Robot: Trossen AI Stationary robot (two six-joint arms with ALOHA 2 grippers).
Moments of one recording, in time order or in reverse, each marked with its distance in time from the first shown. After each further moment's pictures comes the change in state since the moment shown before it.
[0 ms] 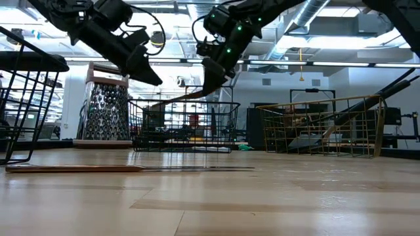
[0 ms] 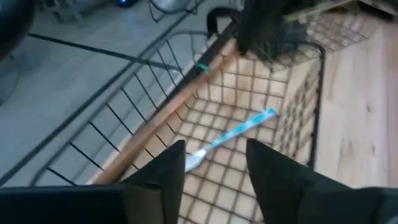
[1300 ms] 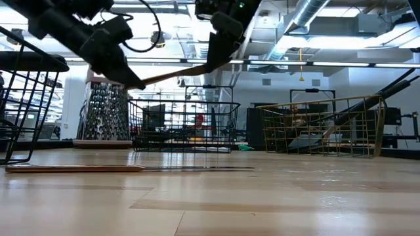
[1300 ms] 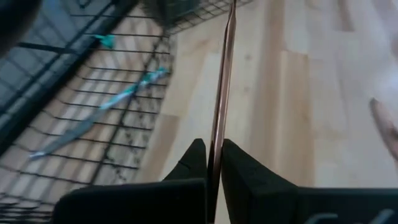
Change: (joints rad) left arm -0.403 -0.155 -0.150 -0.072 -0.121 -0.176; right arm 0.327 -0.111 -0.040 -0.195 0.150 0.133
